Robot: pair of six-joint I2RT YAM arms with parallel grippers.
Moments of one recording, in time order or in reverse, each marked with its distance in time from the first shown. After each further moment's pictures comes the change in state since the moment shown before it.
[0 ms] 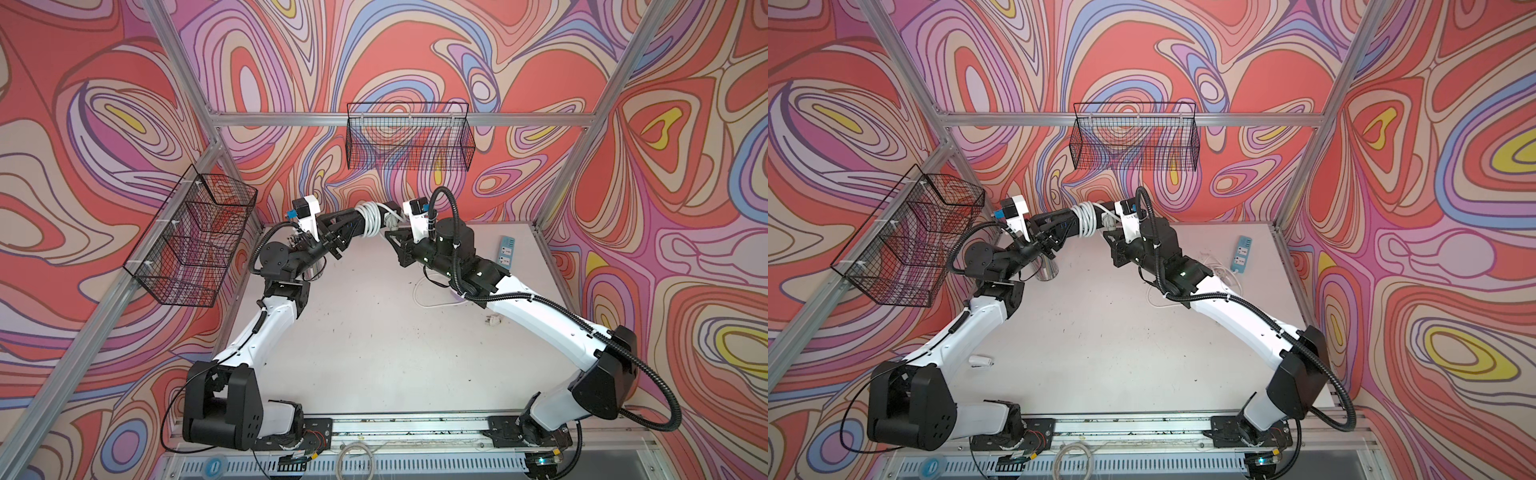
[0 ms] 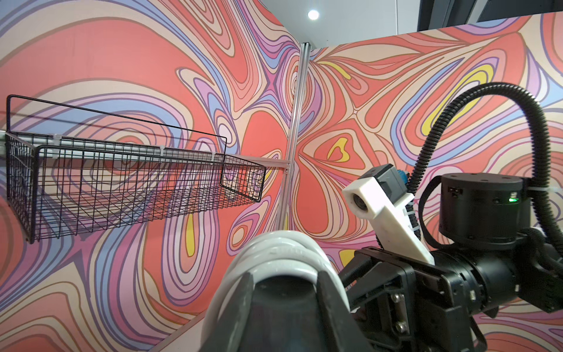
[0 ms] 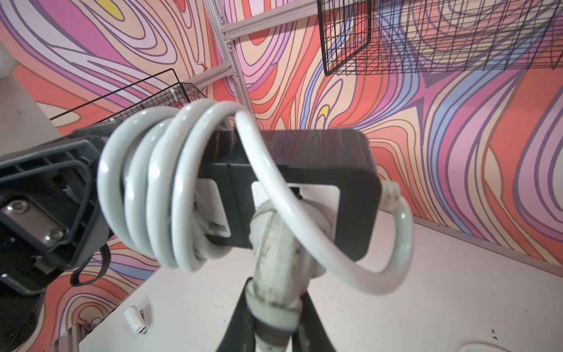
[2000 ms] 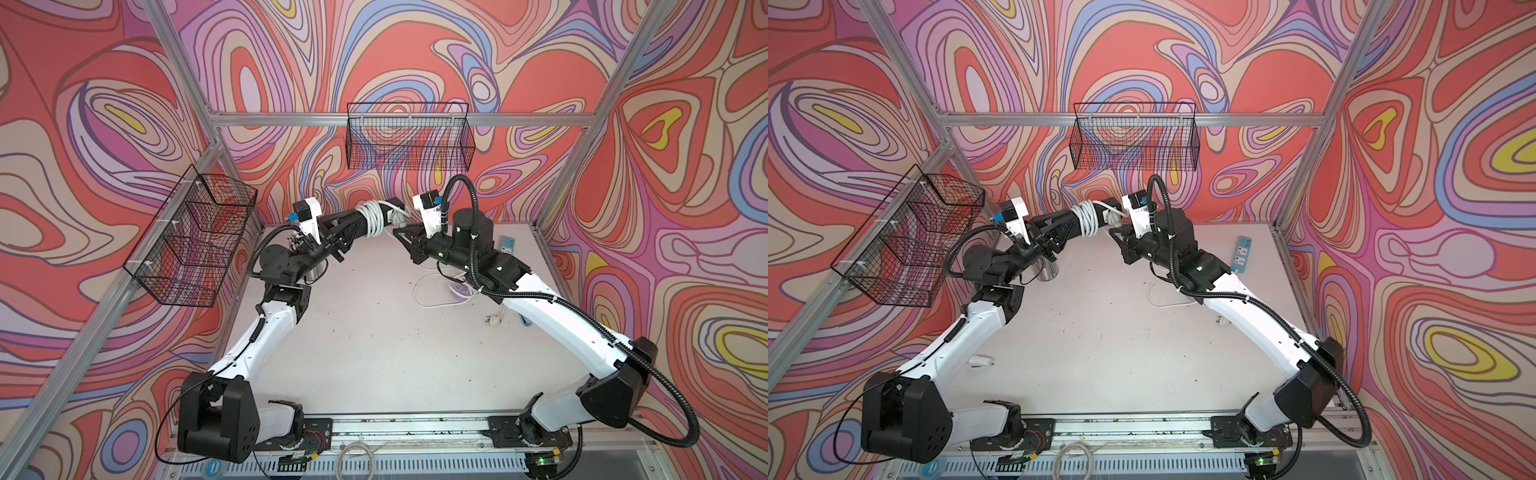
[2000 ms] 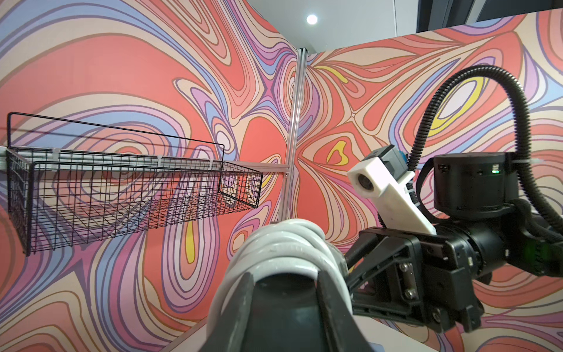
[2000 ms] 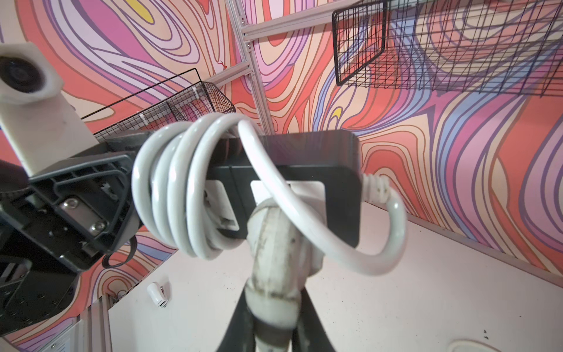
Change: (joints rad) left arm -0.024 -0.051 -0.013 -0.045 -0.039 0.039; right arm -0.086 -0.074 0.050 -0.132 -0.163 -0.026
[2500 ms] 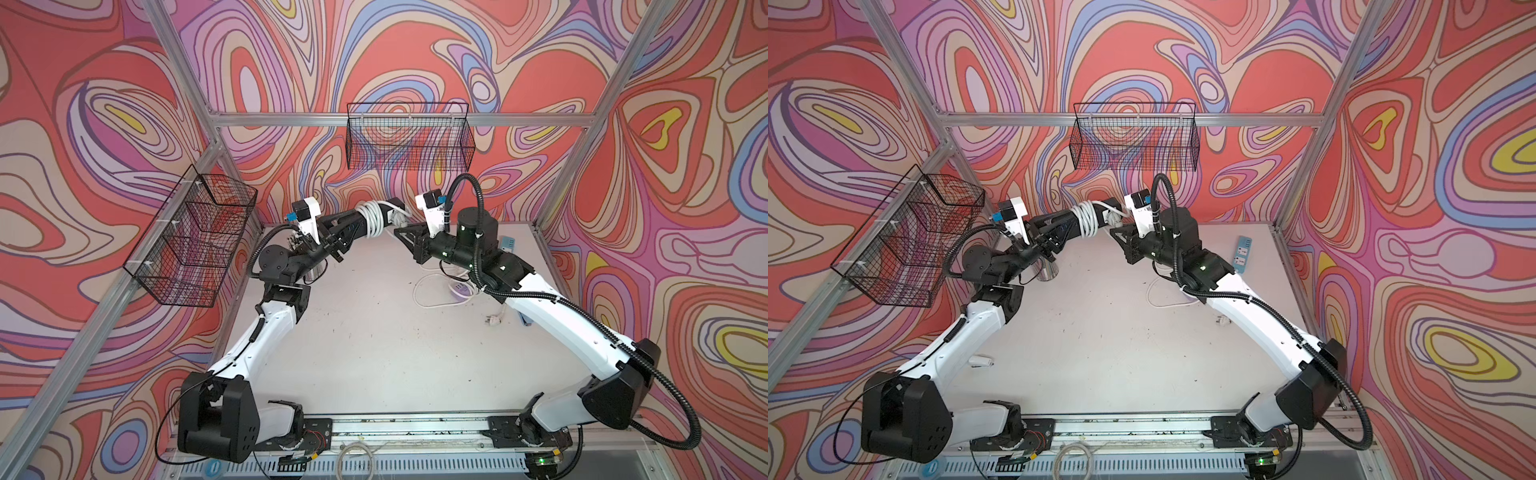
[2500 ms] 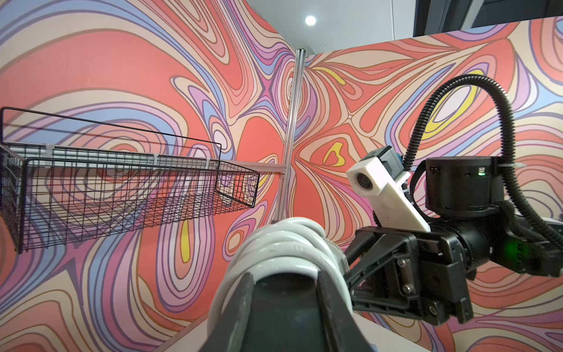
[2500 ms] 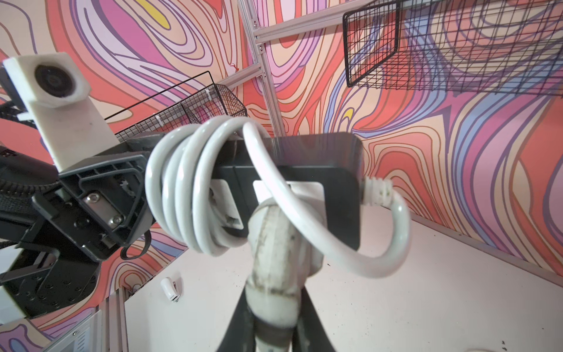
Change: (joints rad) left arm 0.014 0.001 0.000 0.019 0.007 -0.026; right arm 0.023 0.013 -0.008 0.033 -0.025 0.016
